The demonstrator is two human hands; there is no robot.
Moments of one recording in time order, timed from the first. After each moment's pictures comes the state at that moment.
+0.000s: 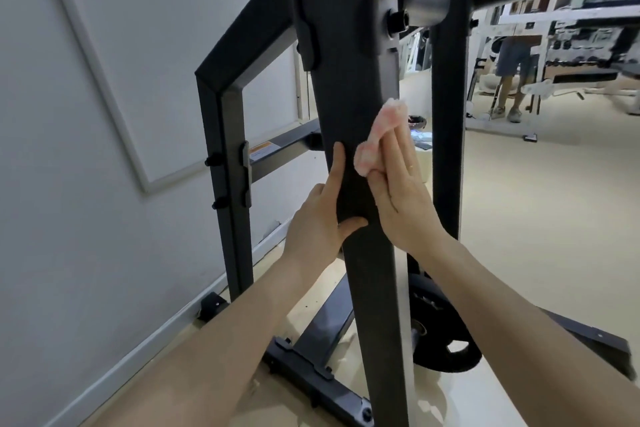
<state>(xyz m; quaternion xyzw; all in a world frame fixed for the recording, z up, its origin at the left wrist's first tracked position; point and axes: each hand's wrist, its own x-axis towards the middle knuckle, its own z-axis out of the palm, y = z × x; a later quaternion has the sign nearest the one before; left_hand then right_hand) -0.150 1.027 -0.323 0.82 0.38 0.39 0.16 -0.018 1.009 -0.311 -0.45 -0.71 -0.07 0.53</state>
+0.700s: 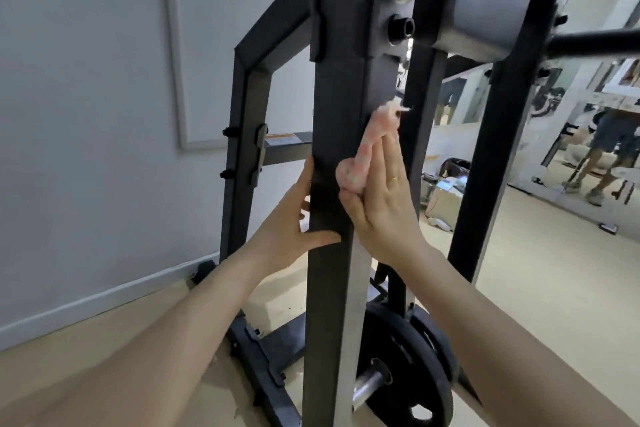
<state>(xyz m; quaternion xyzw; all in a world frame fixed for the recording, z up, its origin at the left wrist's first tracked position) -0.134 1.008 -0.339 0.72 0.43 0.46 0.30 0.023 1.035 -0.312 -0.34 -0.82 -0.15 0.44</state>
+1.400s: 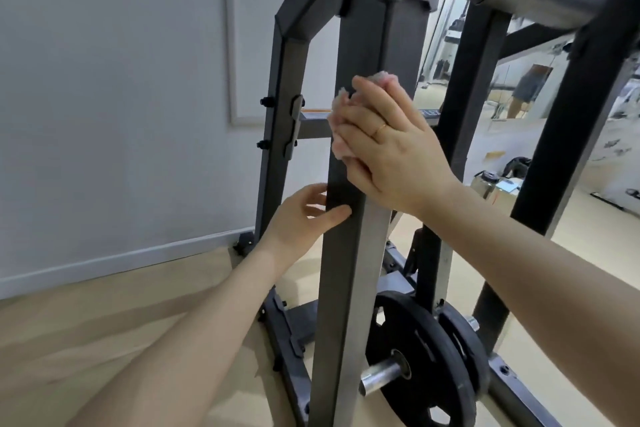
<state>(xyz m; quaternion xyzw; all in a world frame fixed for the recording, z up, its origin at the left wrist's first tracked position) -0.115 0.992 -0.379 0.55 0.57 0.51 0.34 0.027 1.046 -0.278 -0.15 -0.84 -0.41 0.33</state>
